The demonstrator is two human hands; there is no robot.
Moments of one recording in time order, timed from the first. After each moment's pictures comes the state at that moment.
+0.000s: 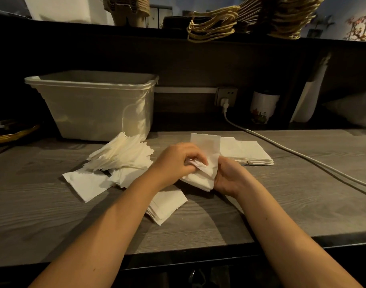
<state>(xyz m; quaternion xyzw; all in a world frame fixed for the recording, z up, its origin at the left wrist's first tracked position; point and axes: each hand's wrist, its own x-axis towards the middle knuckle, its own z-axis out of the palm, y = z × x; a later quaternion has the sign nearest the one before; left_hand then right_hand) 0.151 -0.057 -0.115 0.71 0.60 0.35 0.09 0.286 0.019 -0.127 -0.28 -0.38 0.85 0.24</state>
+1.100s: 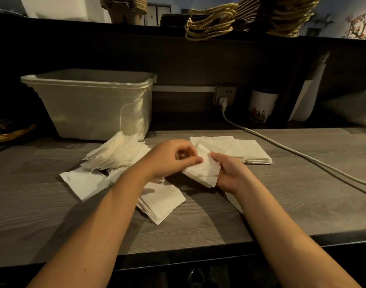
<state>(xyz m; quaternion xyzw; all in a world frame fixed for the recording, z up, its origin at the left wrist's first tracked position) 0.144 -0.062 -0.099 0.69 0.63 0.32 0.16 0.288 0.020 -0.122 -0.38 -0.36 0.80 0.29</state>
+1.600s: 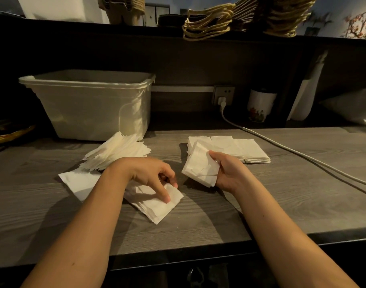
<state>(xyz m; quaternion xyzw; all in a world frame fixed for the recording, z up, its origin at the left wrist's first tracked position) 0.113 -0.071 -0.098 0.68 0.65 0.02 0.33 0.288 0.018 -0.119 -0.39 -0.36 0.79 0.31</state>
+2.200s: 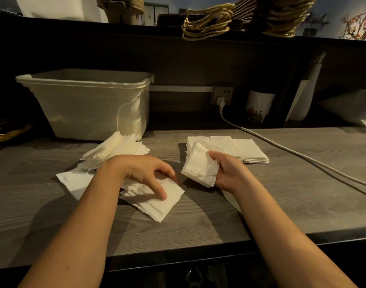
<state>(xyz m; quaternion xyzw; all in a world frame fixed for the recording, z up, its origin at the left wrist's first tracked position) 0.108 -0.075 -0.094 0.66 0.67 0.04 0.34 0.289 0.020 -0.120 -0.40 -0.37 0.79 0.30</state>
